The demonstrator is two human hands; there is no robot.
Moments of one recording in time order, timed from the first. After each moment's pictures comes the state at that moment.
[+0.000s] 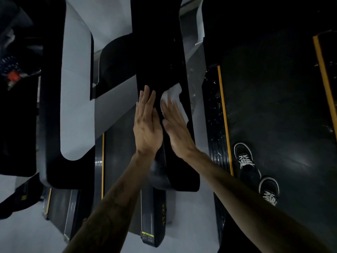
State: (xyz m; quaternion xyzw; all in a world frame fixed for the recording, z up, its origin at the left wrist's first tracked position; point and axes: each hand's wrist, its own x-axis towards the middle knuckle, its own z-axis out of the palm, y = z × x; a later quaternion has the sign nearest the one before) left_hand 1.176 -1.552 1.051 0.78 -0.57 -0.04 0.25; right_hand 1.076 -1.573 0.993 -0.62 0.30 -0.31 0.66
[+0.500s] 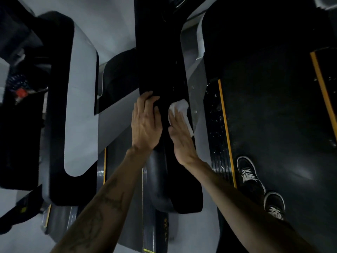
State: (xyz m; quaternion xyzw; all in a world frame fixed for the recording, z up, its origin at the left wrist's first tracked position) left_hand 1.196 -1.618 1.087 0.77 -0.62 0.03 0.15; right_hand 1.093 -1.604 0.982 -0.59 0.34 -0.30 0.67
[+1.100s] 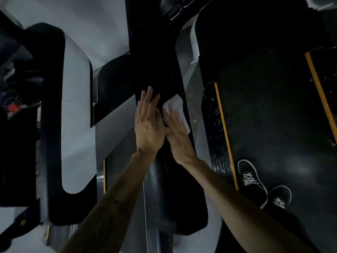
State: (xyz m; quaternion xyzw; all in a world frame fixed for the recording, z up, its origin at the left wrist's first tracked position) left_hand 1.210 -1.665 1.071 0.77 -0.62 -0.02 0.18; right_hand 1.120 -1.654 0.985 -0.60 0.35 -0.34 0.64
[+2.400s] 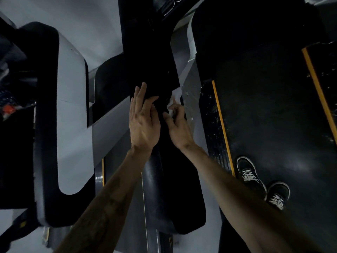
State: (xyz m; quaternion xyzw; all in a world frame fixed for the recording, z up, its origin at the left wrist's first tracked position) left_hand 1.217 -1.670 1.064 0.77 -0.61 -0.02 0.19; right_hand 1.121 -1.685 0.981 -0.45 0.43 -0.34 0.71
